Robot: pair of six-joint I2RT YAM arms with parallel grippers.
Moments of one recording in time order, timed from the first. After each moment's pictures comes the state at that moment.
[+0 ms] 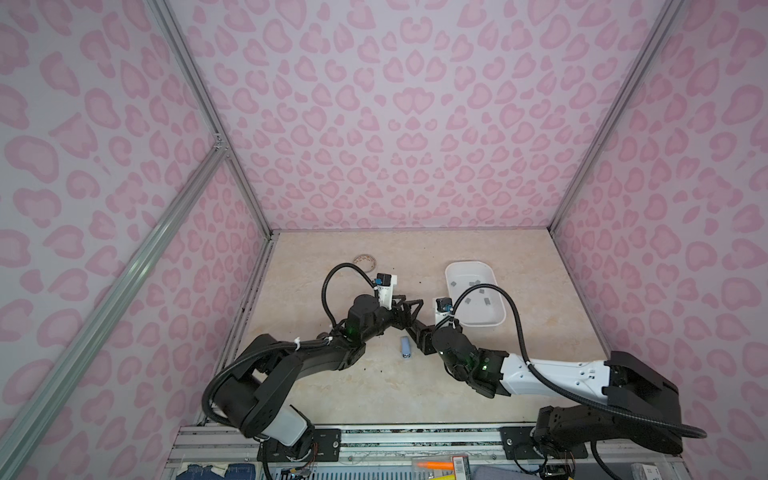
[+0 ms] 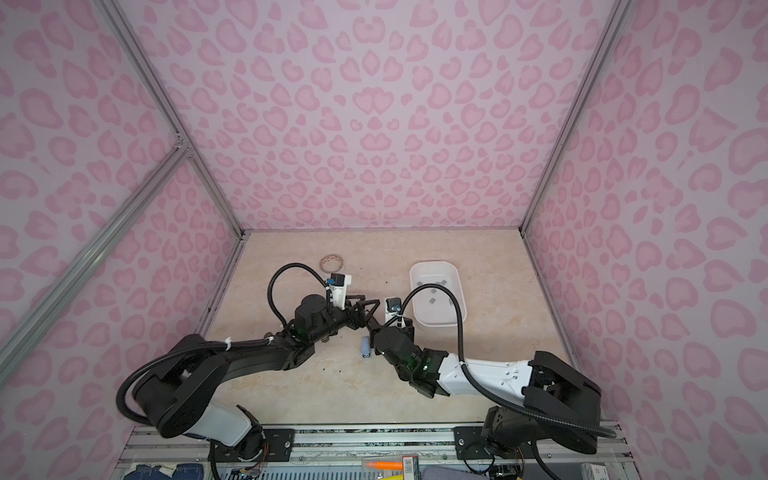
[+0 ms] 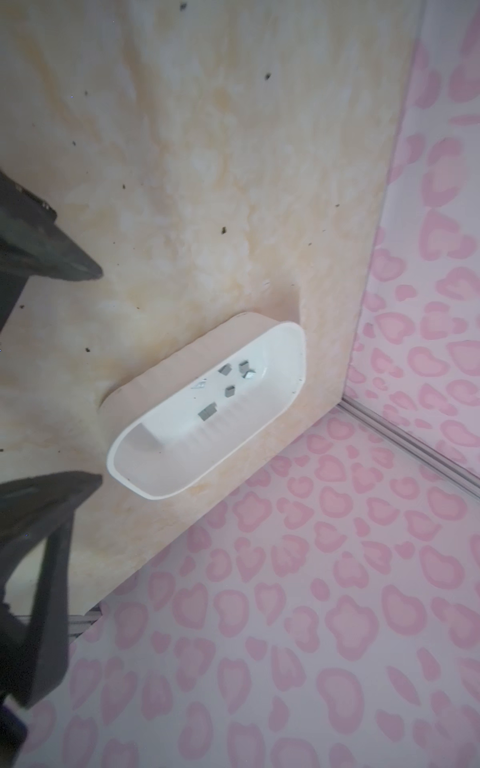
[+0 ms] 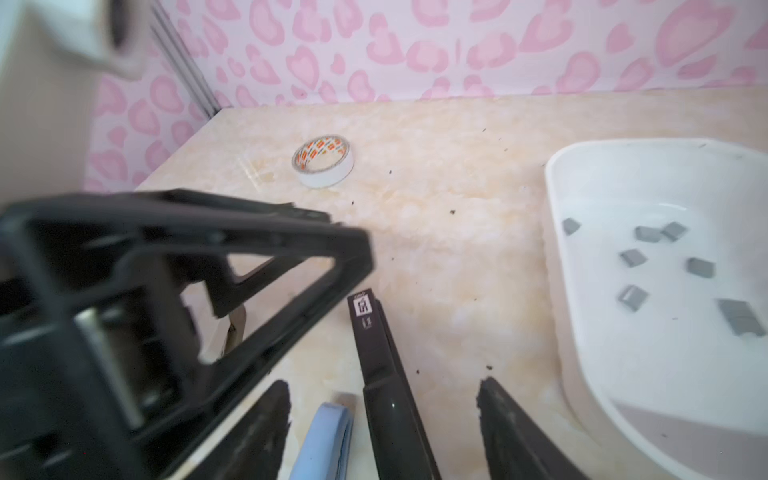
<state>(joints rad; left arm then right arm) -0.65 1.44 0.56 0.69 0.19 -0.51 1.07 1.33 0.70 0.11 0.68 0.56</state>
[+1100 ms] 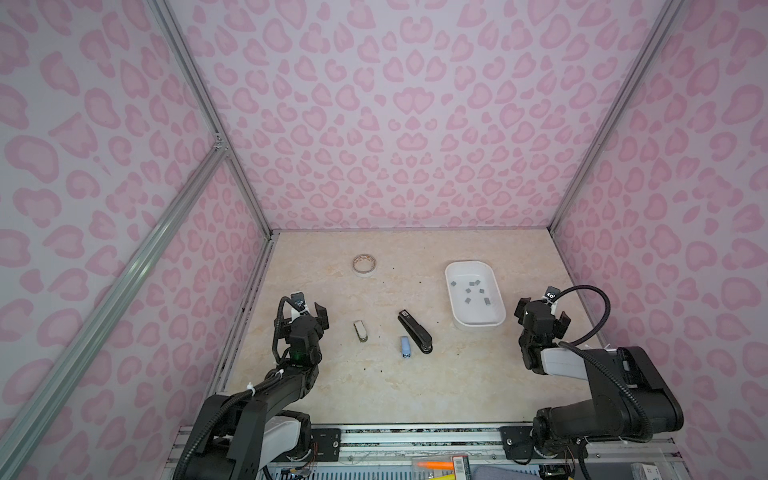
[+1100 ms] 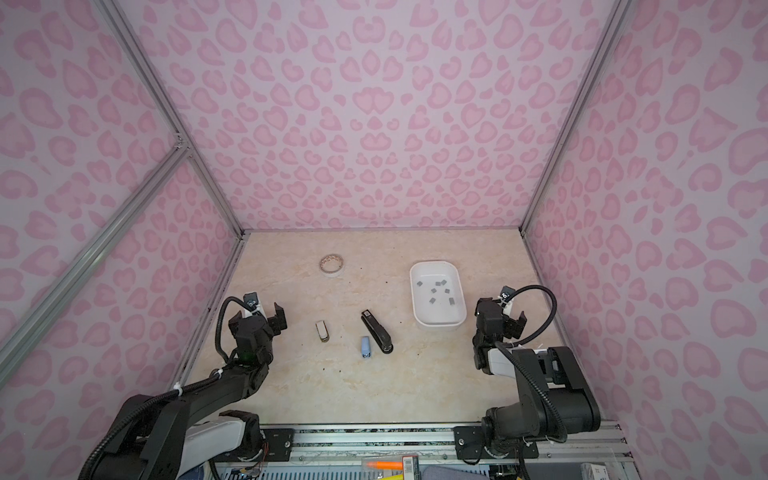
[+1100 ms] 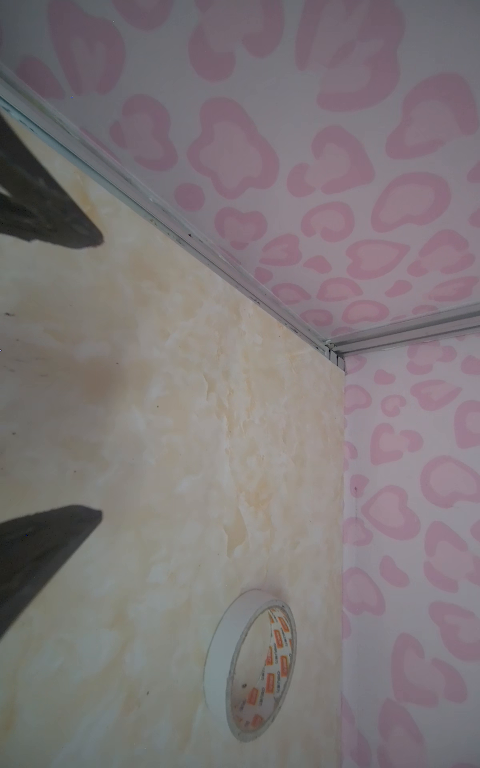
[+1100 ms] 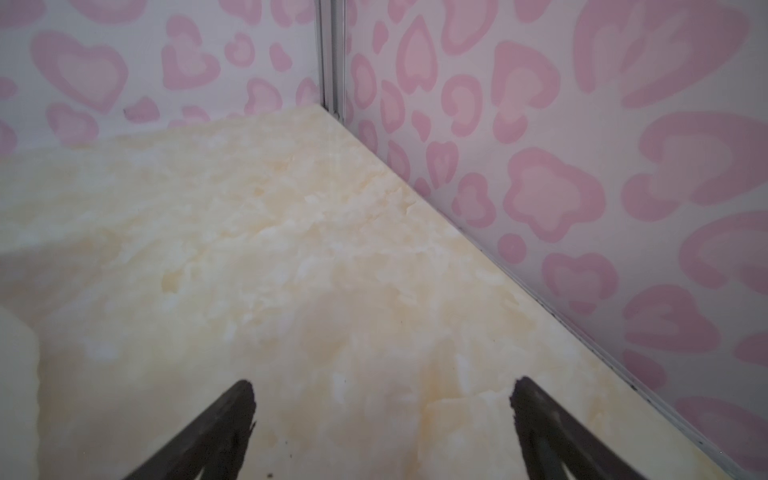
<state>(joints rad) -0.16 1.21 0.22 0.67 -0.52 -0.02 0.05 1.43 0.31 0.70 0.65 0.18</state>
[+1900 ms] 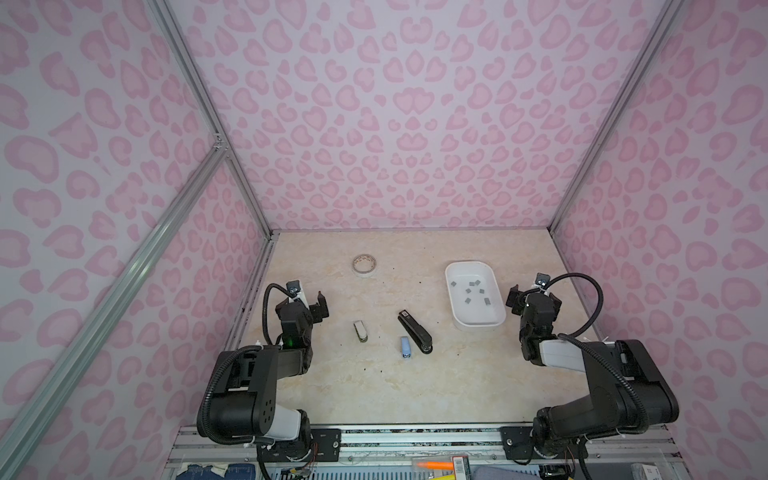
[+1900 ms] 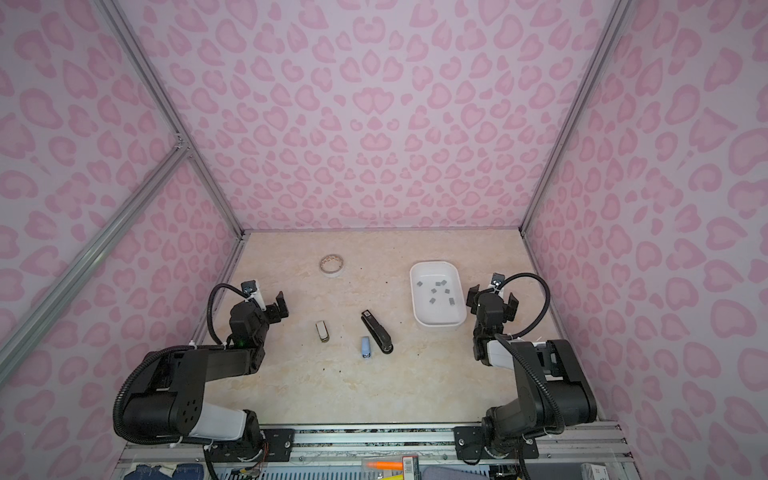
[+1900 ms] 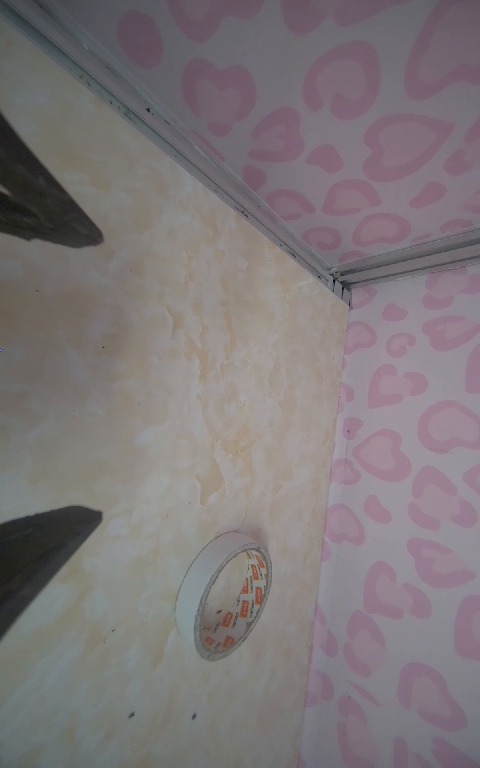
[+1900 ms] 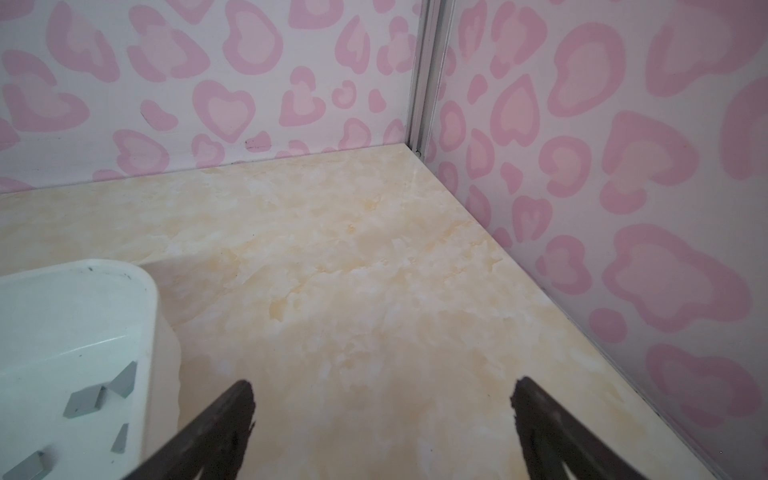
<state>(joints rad) 0.01 1.46 0.32 0.83 -0.16 -0.08 0.05 1.49 0.39 0.78 0.46 0.09</state>
